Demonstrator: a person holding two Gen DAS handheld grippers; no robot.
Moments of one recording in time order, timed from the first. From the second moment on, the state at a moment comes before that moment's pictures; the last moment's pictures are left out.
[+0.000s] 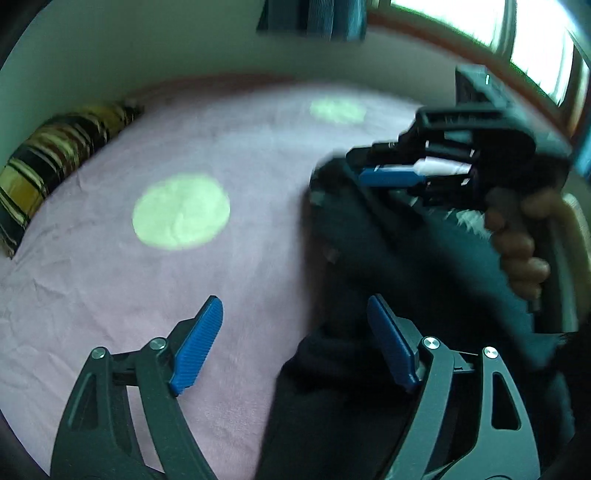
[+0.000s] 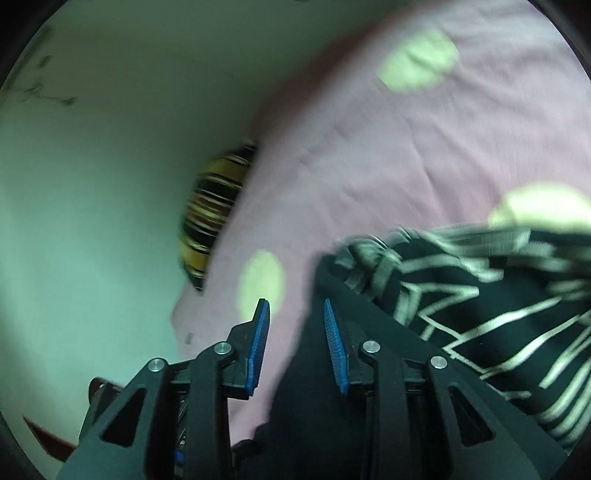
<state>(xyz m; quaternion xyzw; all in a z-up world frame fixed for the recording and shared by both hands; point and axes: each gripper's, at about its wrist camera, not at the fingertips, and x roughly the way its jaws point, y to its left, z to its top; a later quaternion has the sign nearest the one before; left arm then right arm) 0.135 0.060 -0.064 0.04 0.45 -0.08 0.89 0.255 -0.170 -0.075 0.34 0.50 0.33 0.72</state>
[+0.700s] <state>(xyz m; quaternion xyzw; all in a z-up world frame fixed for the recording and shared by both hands) 0.016 0.166 -0.053 -0.09 0.50 -0.18 0.85 -0.109 -0.446 -0.035 0.38 0.41 0.10 0.83</state>
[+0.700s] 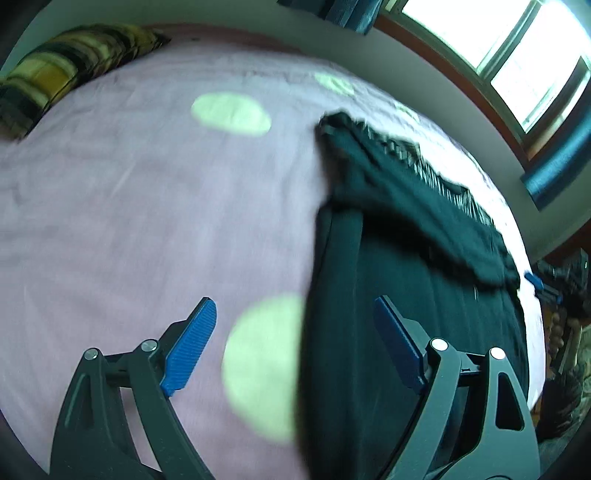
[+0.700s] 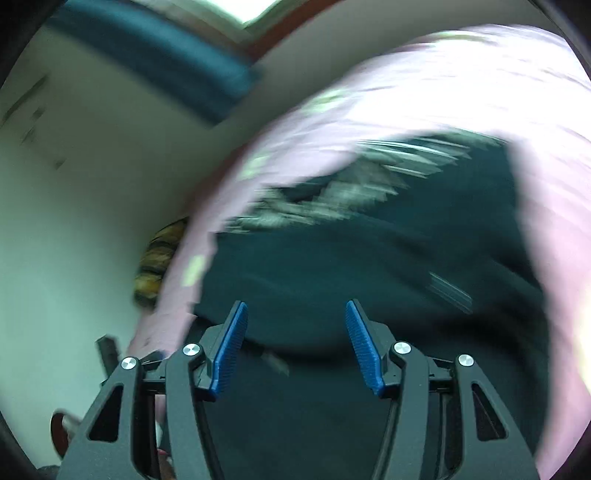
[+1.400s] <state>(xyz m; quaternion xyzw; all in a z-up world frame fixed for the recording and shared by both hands) -0.123 0.197 -0.078 -0.17 0.53 -0.31 0.77 -0.342 -0.463 -0.108 0.50 0.42 0.12 0.75</state>
